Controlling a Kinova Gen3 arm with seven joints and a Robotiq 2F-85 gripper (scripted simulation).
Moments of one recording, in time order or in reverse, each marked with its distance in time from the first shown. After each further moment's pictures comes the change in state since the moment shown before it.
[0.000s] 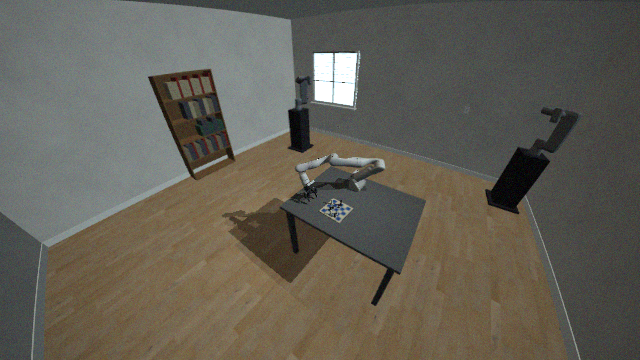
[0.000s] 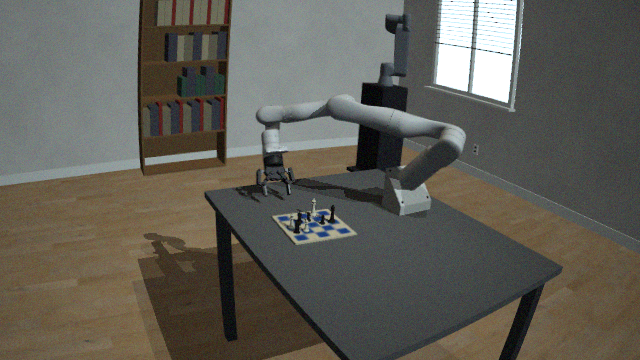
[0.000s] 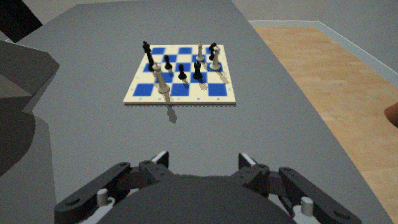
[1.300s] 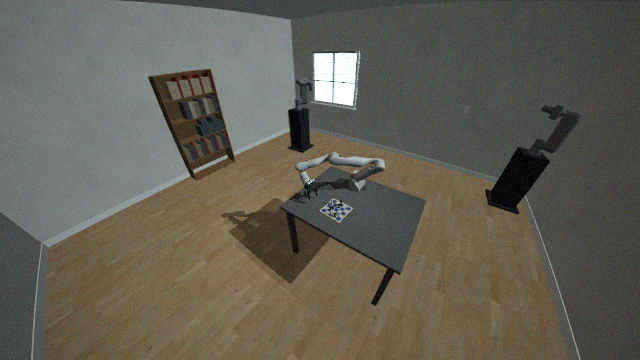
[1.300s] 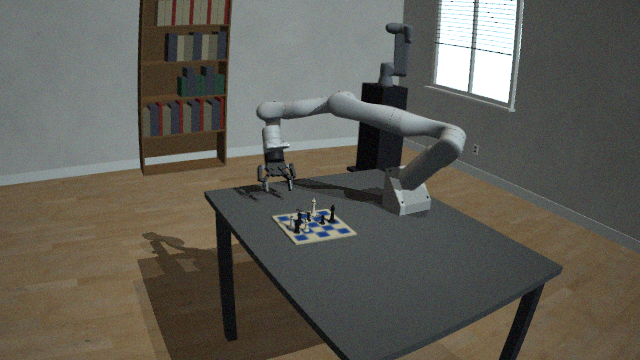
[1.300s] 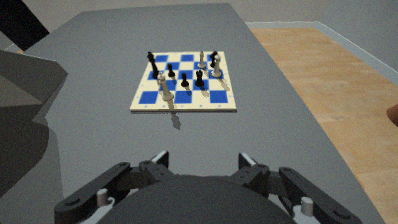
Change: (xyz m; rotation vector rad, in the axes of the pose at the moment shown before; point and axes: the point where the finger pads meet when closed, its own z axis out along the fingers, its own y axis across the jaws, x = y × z) arm 0.012 -0.004 -0.013 0.011 0.008 0.009
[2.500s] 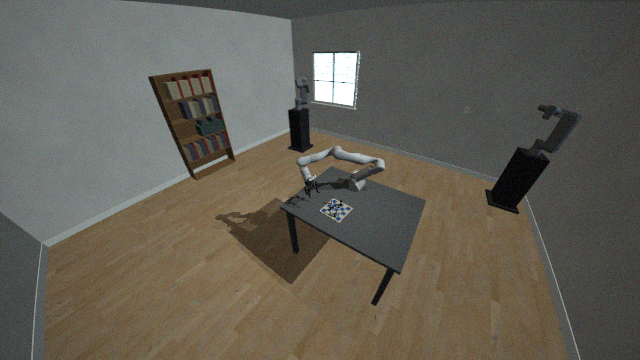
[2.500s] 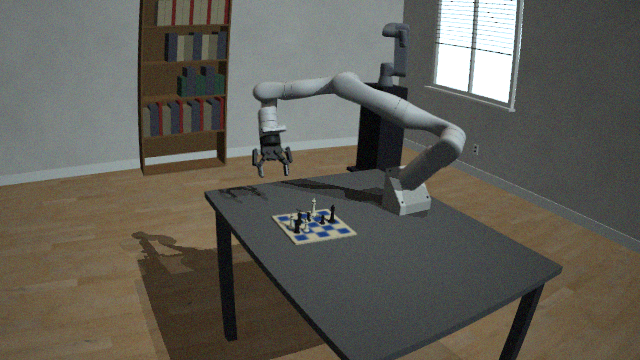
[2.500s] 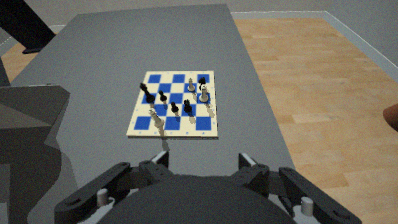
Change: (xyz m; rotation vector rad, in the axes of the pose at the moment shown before) arm 0.076 0.034 -0.039 0.012 -0.090 -0.014
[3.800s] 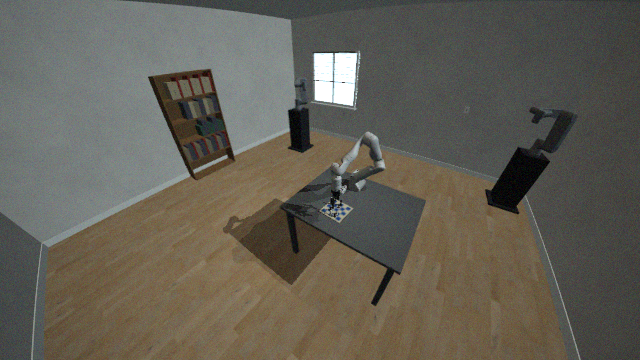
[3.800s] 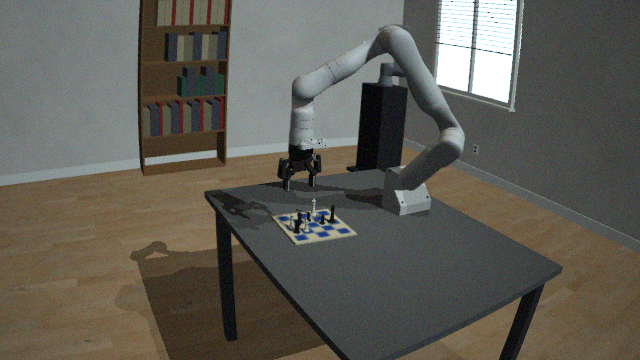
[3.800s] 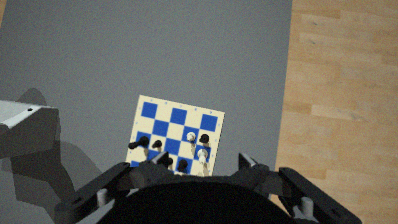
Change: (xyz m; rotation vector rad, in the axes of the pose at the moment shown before) arm 0.211 -0.005 0.077 0.071 -0.496 -0.203
